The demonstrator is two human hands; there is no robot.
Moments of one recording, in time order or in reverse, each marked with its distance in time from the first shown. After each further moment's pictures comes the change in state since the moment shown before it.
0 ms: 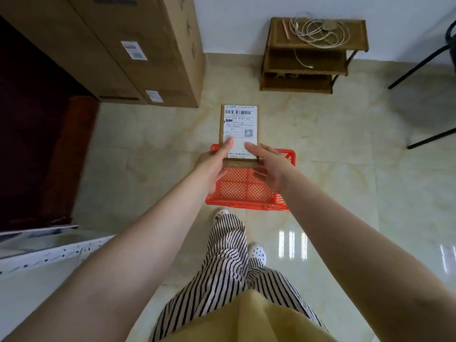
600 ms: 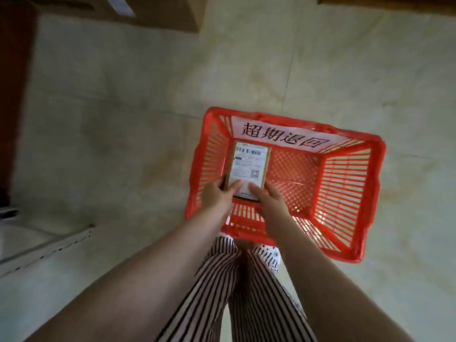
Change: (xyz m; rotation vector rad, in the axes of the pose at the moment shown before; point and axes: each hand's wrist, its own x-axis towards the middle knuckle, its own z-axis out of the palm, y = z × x) left_hand 0.381 -0.243 -0.008 0.293 0.323 -0.180; right_hand 0.385 0.247 -0.063 0.047 0.120 0.295
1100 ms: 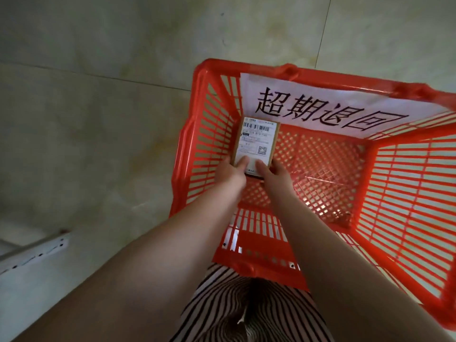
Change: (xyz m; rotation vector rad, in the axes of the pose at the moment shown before) left_hand 0.173 -0.060 0.067 -0.035 0.115 -0.006; right_hand 0.188 0.044 0.017 -0.320 0.071 -0.210
